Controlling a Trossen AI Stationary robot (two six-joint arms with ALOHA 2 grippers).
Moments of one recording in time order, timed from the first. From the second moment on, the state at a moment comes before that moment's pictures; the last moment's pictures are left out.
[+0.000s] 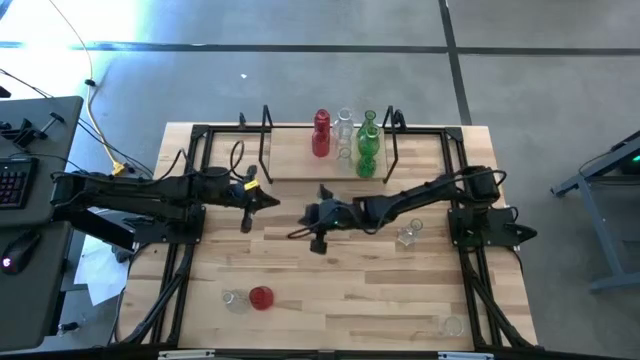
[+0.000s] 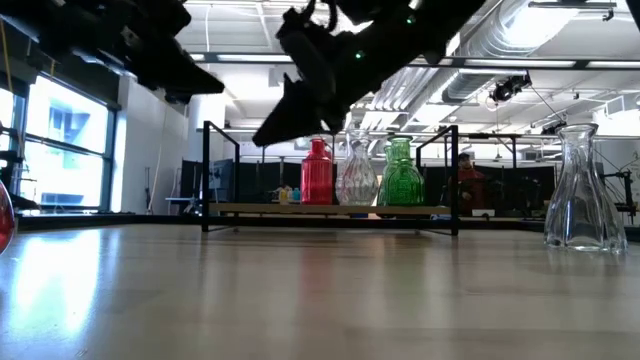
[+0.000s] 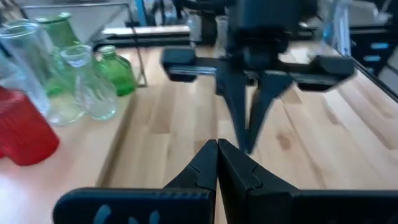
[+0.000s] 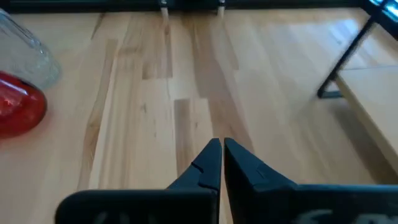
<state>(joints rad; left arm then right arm) 0.10 0.83 0.41 0.08 0.07 0.09 0.09 1.91 1.22 0.12 0.18 0.08</state>
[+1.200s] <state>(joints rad) -0.42 1.57 1.18 -0.91 0.28 -0.36 0.04 1.47 0.67 0.58 0.10 -0.03</state>
